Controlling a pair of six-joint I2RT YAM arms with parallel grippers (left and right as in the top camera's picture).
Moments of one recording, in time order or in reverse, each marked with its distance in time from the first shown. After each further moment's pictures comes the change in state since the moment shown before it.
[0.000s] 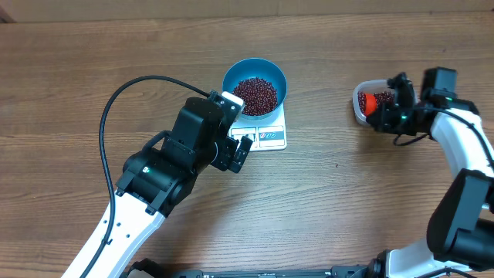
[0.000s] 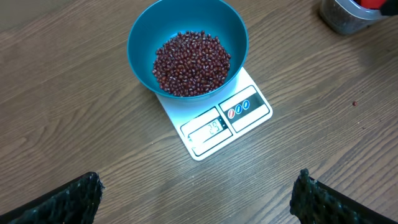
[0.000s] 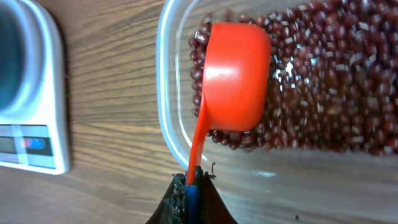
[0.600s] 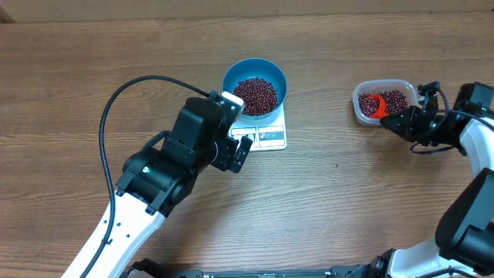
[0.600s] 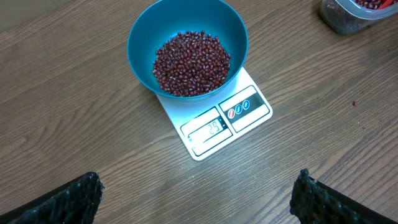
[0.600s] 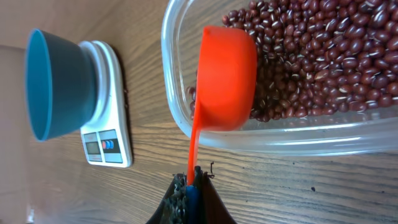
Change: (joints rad) left arm 0.000 0.000 0.000 0.000 0.000 0.000; right arm -0.187 0.006 -0.004 -0.073 -0.277 0.003
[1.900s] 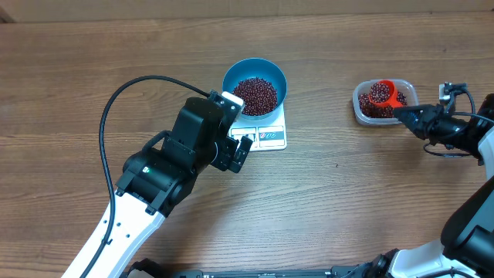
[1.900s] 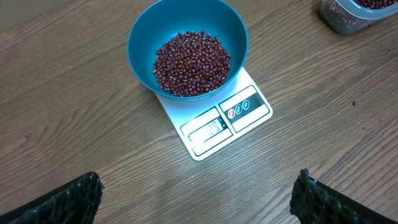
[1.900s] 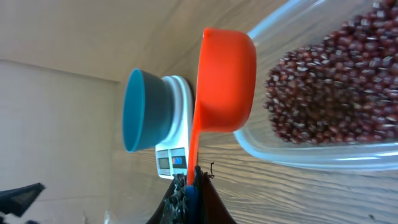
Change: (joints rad) left arm 0.000 0.000 0.000 0.000 0.000 0.000; right arm -0.120 0.000 0.000 0.006 -0.337 0.001
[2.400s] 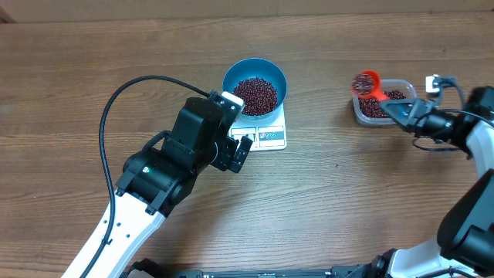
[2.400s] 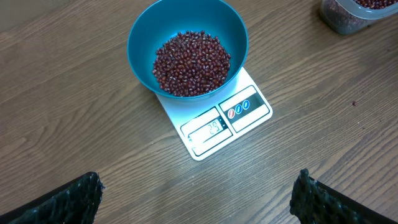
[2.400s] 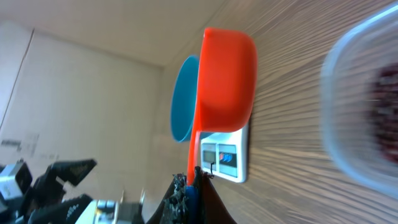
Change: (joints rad) left arm 0.000 0.000 0.000 0.000 0.000 0.000; right arm 0.109 0.000 0.000 0.003 -0.172 0.000
